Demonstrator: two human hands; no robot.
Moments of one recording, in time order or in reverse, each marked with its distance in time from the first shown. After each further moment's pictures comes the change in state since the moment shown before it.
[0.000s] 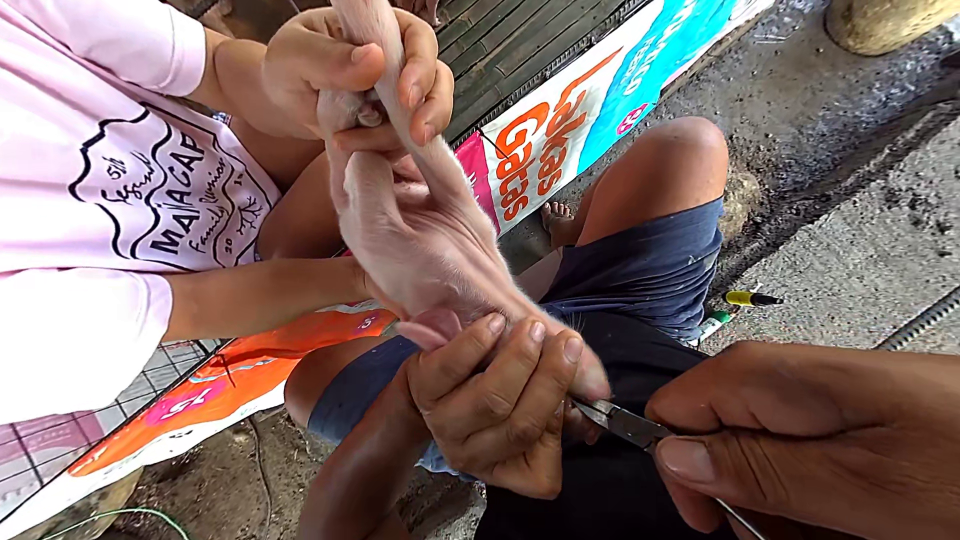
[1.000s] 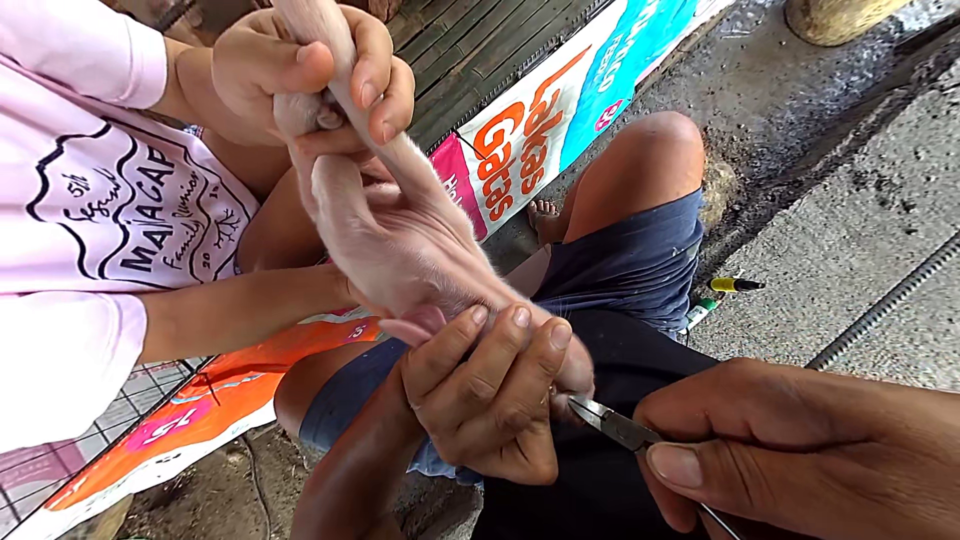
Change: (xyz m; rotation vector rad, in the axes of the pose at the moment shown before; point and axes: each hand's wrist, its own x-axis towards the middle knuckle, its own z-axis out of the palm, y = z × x) left_hand 0.002 0.000 0.008 -0.015 -0.001 -0.032; right_hand -0.007 0.015 0.019 0.106 0.068 -0.023
